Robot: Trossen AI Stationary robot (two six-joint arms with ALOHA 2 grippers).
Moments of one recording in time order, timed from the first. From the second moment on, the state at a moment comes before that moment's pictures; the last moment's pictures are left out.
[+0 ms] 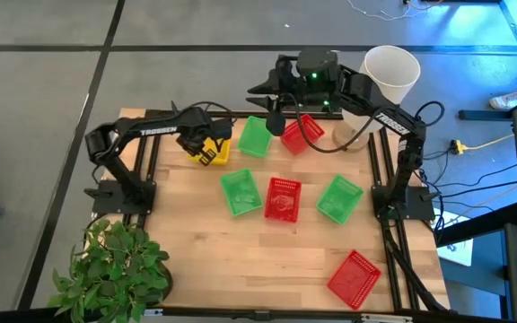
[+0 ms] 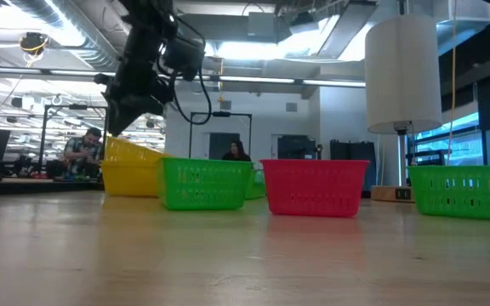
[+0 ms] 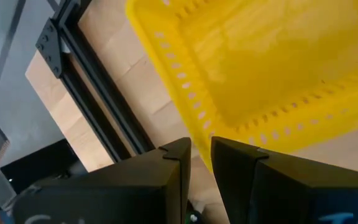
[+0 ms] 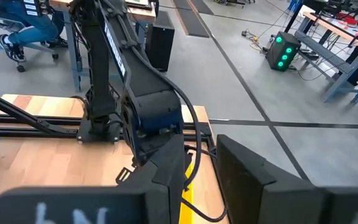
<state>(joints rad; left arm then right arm) 0.45 1.63 1.26 -1.37 -0.44 -0.57 -0.25 1.85 2.36 -0.81 -0.04 -0.22</state>
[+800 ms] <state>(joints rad) 0.32 1.25 1.32 -1.28 -0.40 -0.46 -0.22 1.75 2.35 -1.28 0.13 -0.24</state>
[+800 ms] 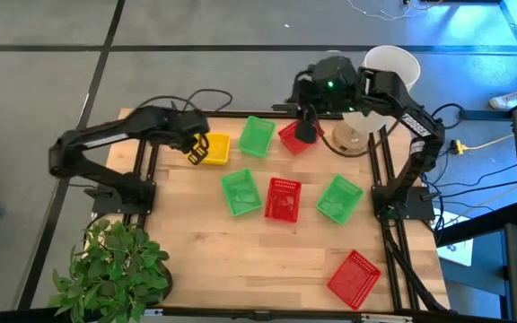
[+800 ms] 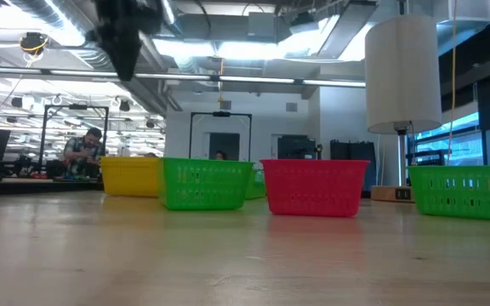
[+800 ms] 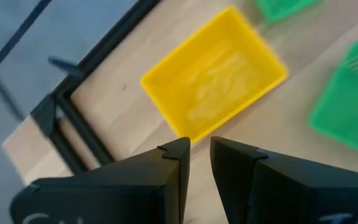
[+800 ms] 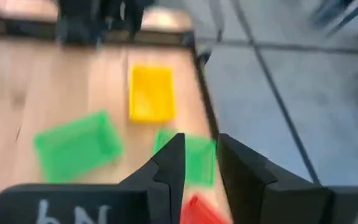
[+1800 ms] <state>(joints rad) 0.05 1.06 1.32 -1.21 -0.25 -0.29 -0.08 1.76 2.08 -1.57 -0.22 0.50</state>
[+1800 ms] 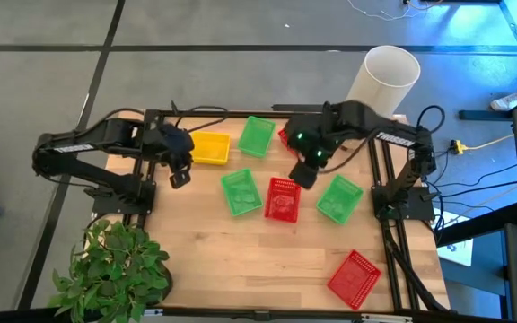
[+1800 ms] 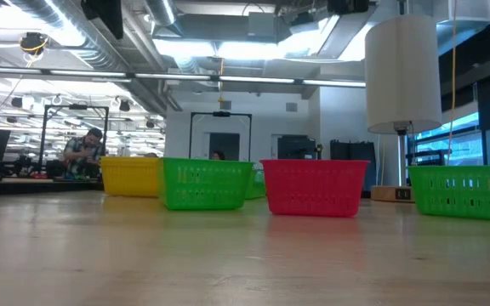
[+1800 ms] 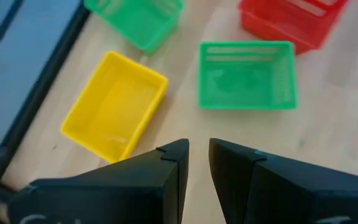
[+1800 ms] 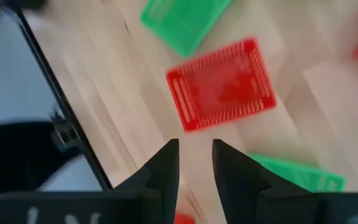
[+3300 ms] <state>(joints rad) -0.01 1.01 1.32 -1.10 -0.23 -0.31 0.03 1.75 1.16 -1.24 -0.28 0.49</state>
